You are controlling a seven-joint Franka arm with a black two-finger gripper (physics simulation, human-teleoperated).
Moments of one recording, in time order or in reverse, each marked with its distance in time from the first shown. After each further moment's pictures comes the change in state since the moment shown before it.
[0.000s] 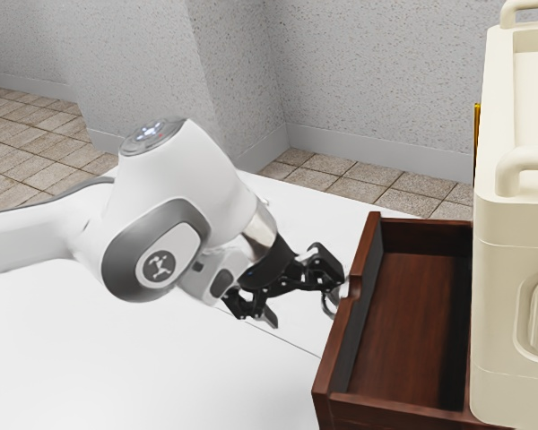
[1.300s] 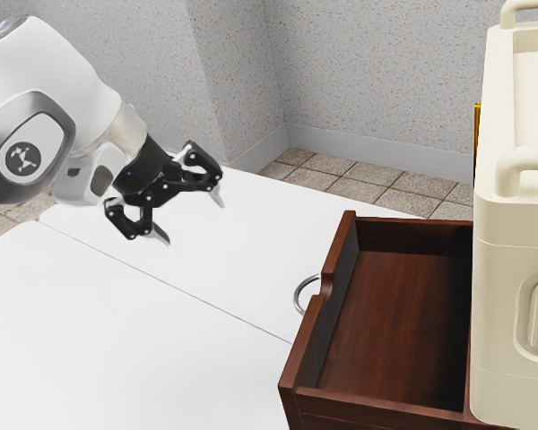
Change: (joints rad) arm 0.116 -0.117 0.122 0.202 0.107 -0.276 -0.139
